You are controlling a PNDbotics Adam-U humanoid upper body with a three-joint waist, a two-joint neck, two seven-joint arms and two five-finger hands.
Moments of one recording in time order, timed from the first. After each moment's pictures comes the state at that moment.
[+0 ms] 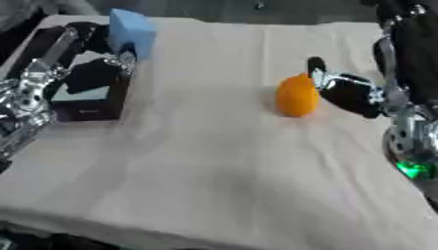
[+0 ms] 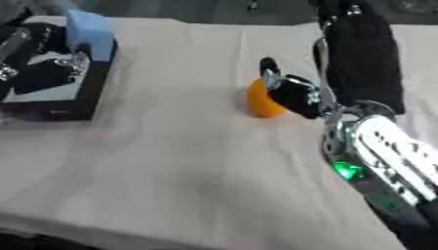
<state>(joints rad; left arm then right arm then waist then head) -0.53 0.95 -0.37 -1.85 0.34 0.67 0.43 -0.78 -0.54 0.55 -1.99 1.06 0.91 0.17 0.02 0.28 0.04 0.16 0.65</state>
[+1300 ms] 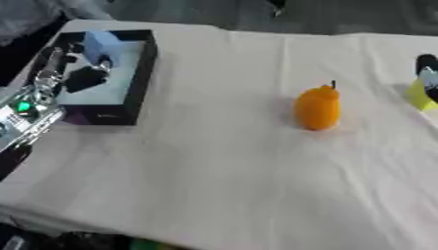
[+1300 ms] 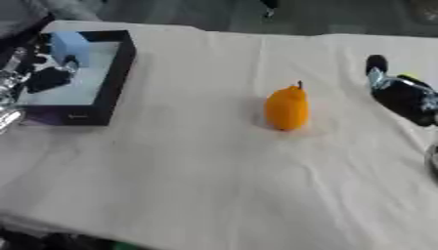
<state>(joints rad) -0.50 0.95 -0.29 -1.58 0.37 0.60 0.50 -0.73 -0.61 0.45 -1.99 1.02 0.91 0.05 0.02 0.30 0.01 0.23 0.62</state>
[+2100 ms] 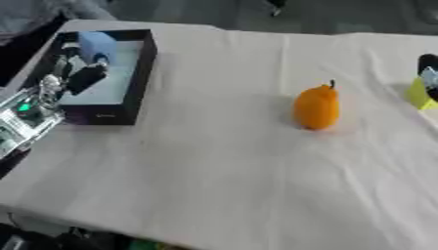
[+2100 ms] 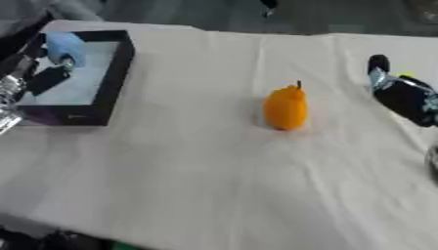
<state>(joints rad) -0.50 0.96 -0.29 -1.58 0.15 0.74 0.36 -0.72 -0.62 0.45 -1.99 1.01 0.91 0.03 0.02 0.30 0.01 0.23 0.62</state>
